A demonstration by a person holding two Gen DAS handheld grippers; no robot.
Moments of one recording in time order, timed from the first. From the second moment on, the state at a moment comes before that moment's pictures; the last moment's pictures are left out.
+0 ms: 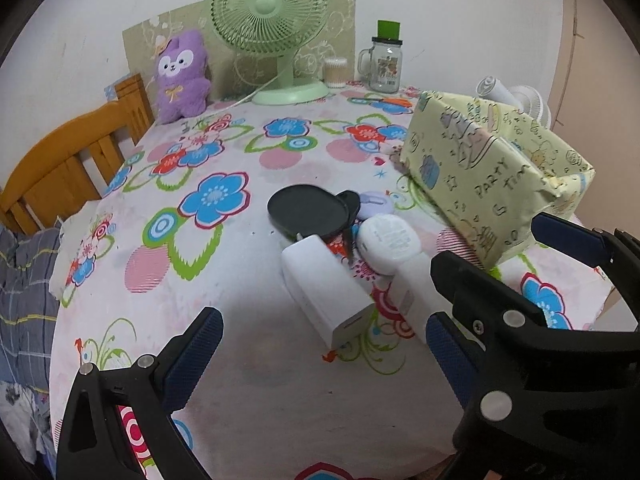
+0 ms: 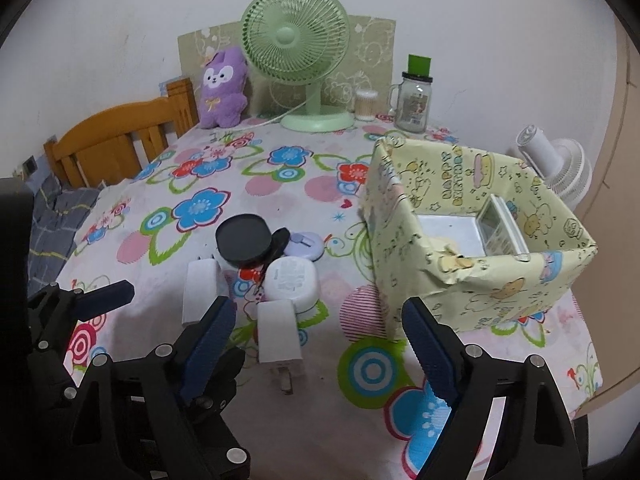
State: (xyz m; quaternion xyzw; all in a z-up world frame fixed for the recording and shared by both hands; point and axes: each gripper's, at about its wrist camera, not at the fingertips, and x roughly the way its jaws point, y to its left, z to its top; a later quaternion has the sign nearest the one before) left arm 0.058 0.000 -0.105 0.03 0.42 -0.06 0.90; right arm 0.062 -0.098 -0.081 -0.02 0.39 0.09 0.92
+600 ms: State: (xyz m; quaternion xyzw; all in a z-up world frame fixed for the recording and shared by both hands) left arm 0.074 0.003 -0.138 0.04 0.46 -0.05 0.88; right arm 0.087 -0.081 -0.121 -0.02 0.45 0.11 0.89
